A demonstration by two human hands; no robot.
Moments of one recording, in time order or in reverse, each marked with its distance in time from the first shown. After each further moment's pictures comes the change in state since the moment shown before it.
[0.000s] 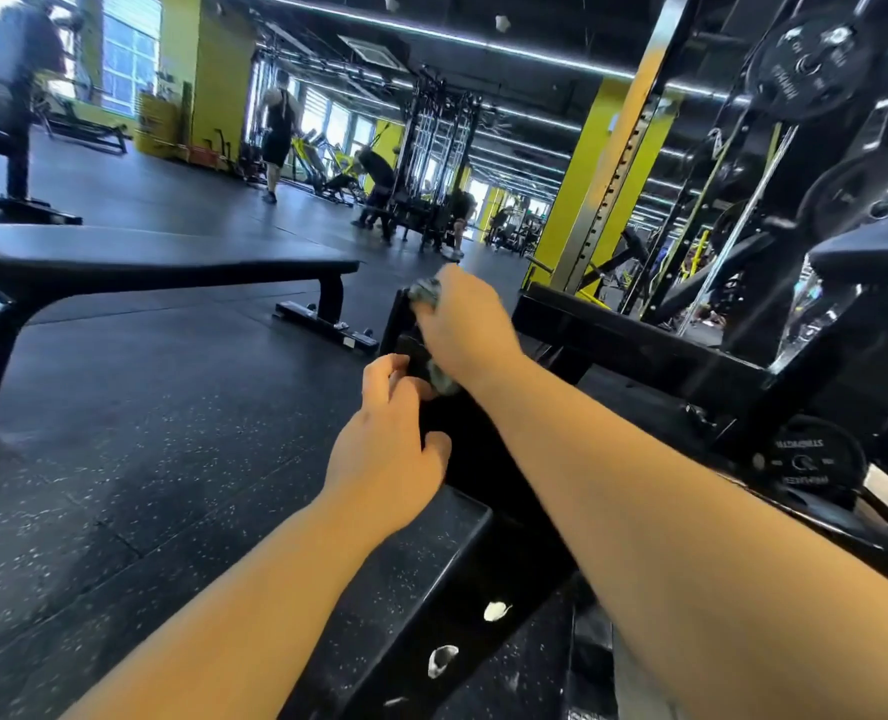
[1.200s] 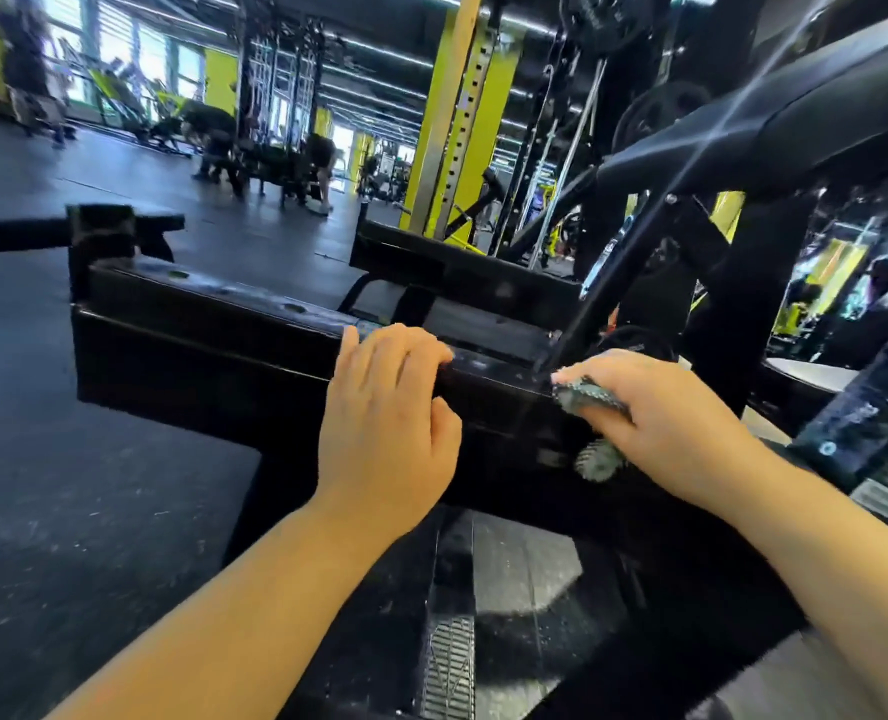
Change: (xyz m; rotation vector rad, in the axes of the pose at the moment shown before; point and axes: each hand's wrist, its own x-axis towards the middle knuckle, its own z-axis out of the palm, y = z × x) left_hand -0.033 0.123 0.114 -0.047 0.255 0.521; right_hand -0.214 0.195 -0.159 -0.252 -0.135 0.119
